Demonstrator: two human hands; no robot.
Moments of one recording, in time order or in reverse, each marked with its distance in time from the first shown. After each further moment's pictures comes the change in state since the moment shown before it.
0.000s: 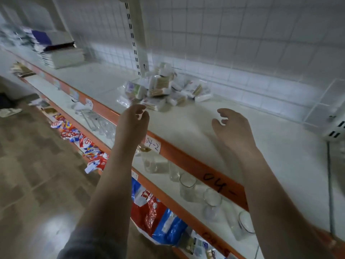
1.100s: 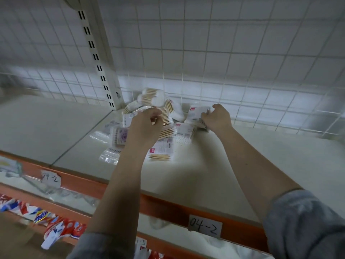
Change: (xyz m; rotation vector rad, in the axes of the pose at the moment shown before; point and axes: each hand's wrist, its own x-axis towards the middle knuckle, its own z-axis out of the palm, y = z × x) left_hand 0.223 -0.034 0.056 -0.106 -0.377 0.349; right_hand 0.203 -0.037 0.118 -0.007 0.239 0.456
